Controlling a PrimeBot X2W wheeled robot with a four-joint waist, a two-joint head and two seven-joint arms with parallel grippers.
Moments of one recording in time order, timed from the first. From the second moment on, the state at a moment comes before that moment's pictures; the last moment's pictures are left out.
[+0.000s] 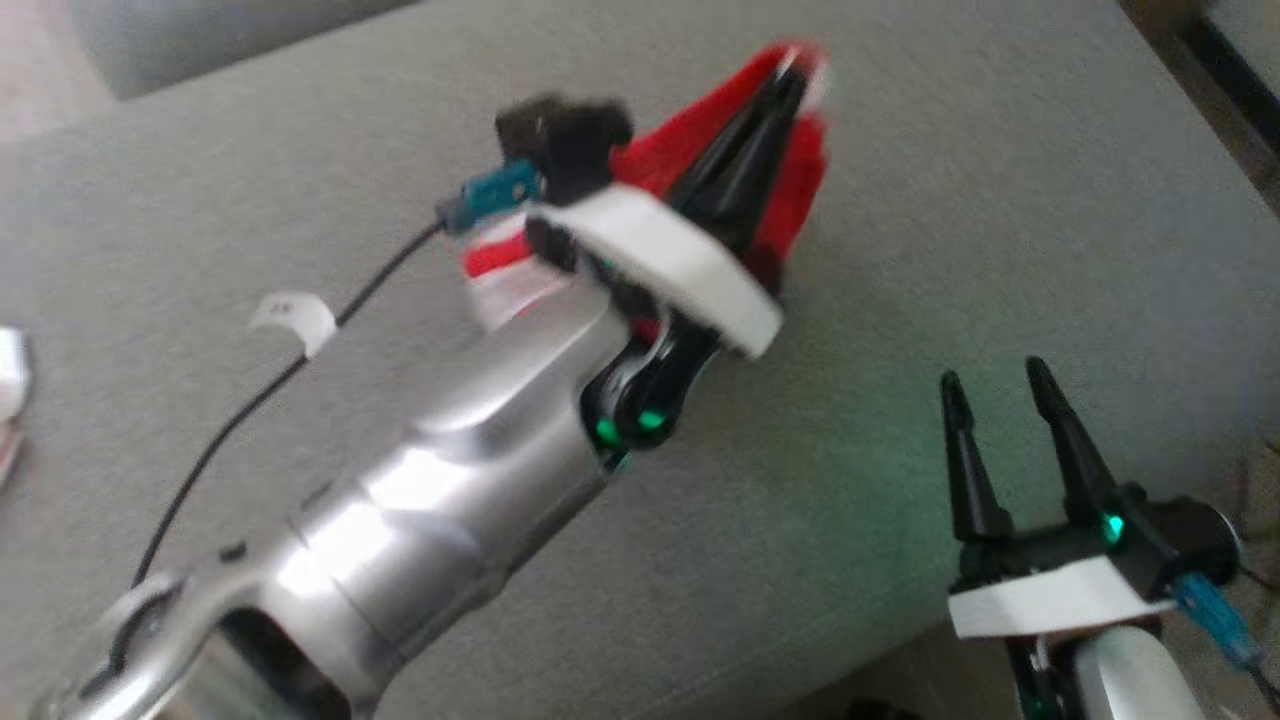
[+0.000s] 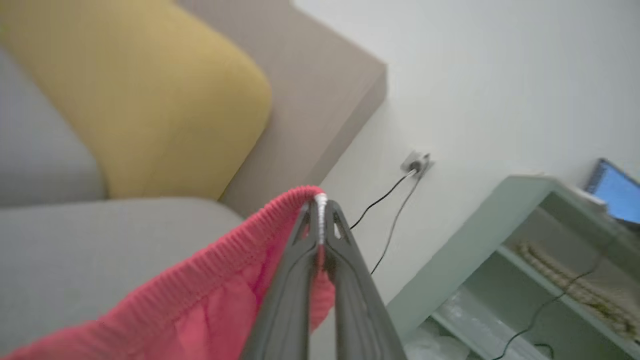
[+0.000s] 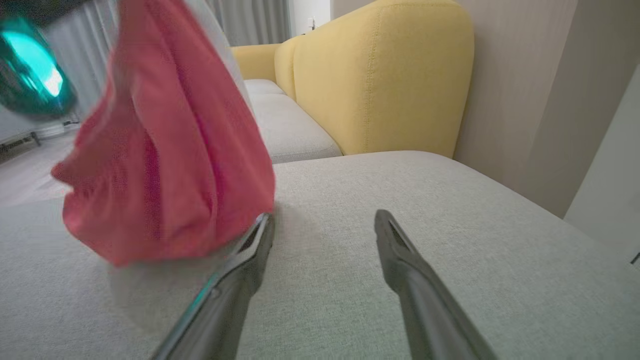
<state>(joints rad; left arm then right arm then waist) -0.96 0.05 -1.04 0.44 -1.25 0.00 -0.17 -0.01 -0.04 0.10 0.08 0.11 0.13 -0.26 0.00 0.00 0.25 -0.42</state>
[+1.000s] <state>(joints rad) -0.48 0.59 -0.98 0.01 -1.28 0.16 -0.24 0.03 -0.08 0.15 0.31 0.20 0.13 -0.26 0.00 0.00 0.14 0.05</state>
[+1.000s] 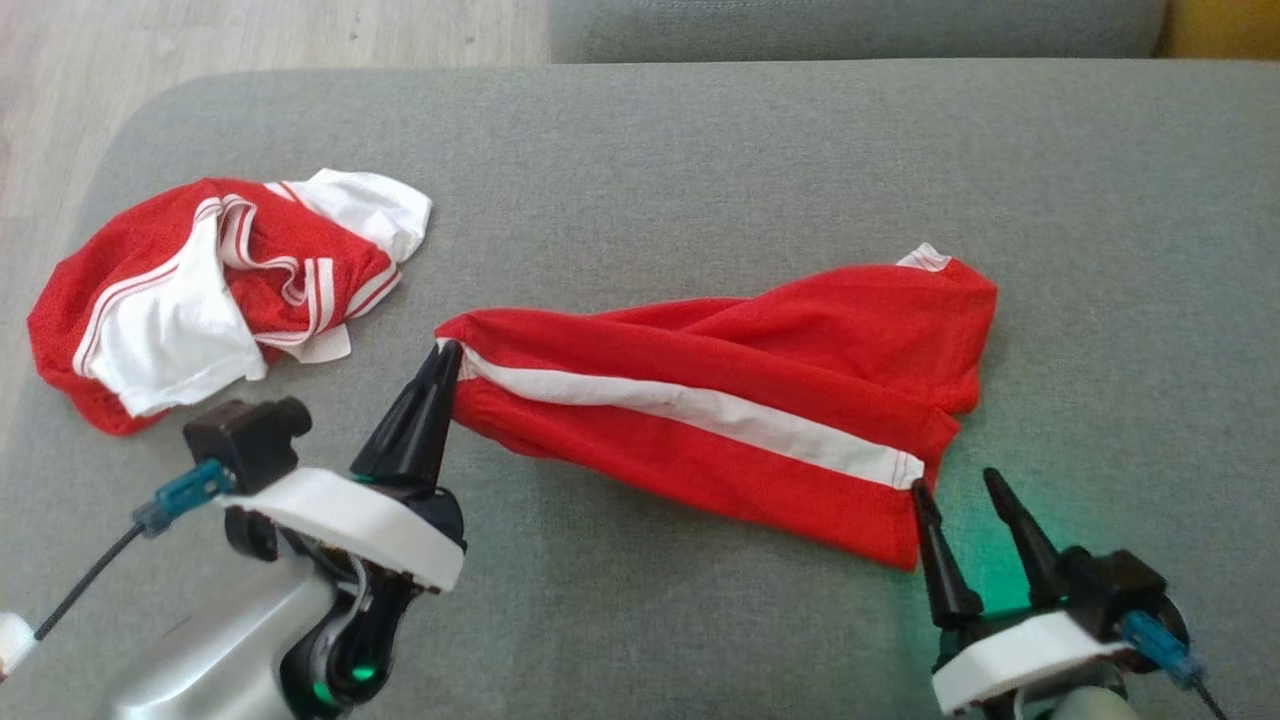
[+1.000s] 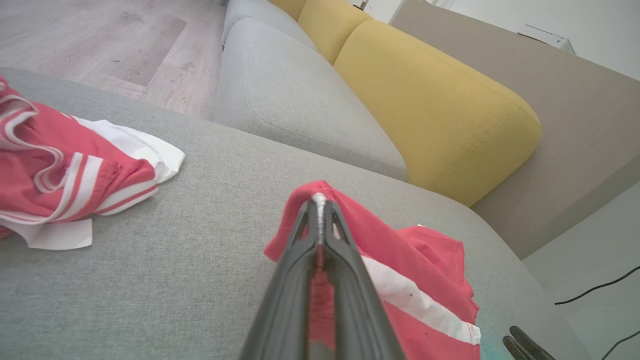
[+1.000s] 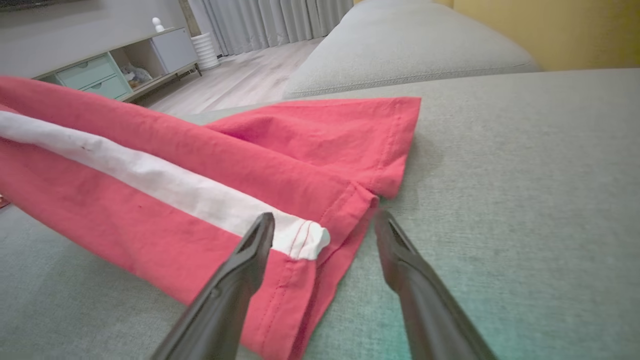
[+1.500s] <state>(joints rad) -0.47 0.56 -0.97 0.04 -1.26 0.14 -0.24 -0.06 -0.11 0.23 0.45 0.23 0.13 -0.26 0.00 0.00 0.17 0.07</state>
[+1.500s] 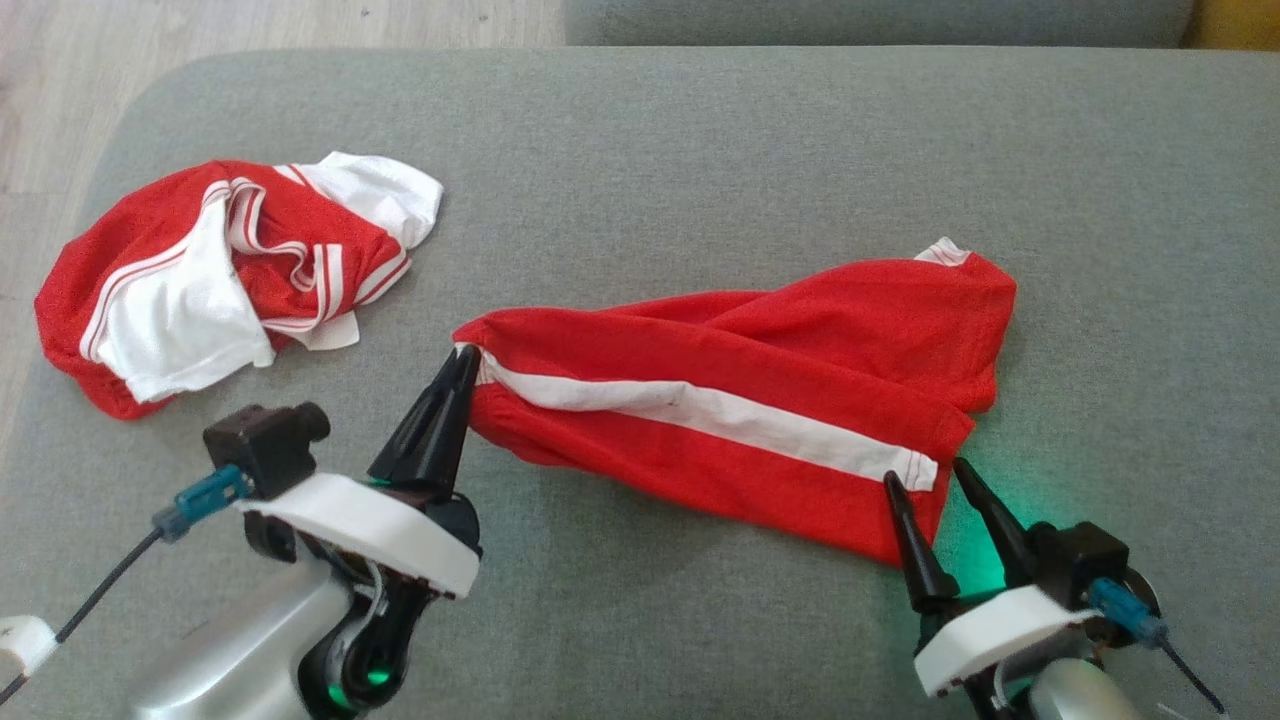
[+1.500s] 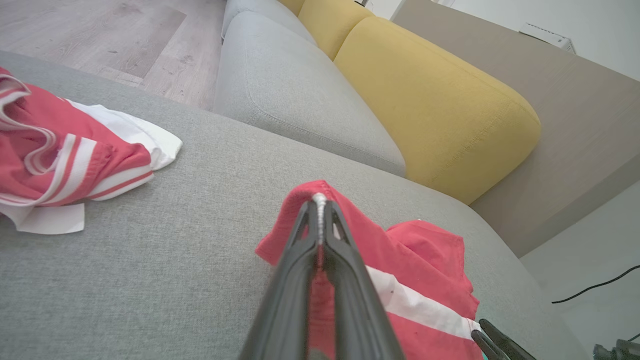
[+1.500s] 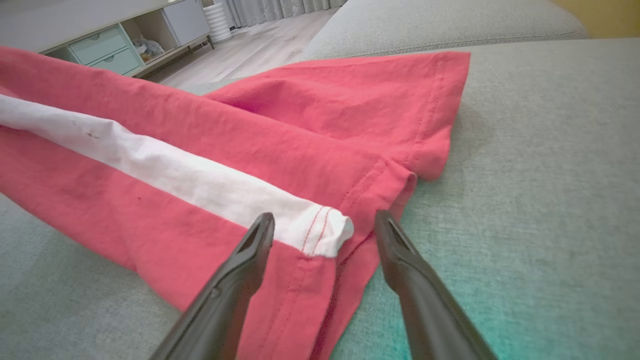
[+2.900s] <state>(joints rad) -0.99 0.55 -0.84 -0.12 -1.15 0.06 -0.04 -0.44 -0.31 -0.05 -0.06 -0.02 0.13 -0.26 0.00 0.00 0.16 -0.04</state>
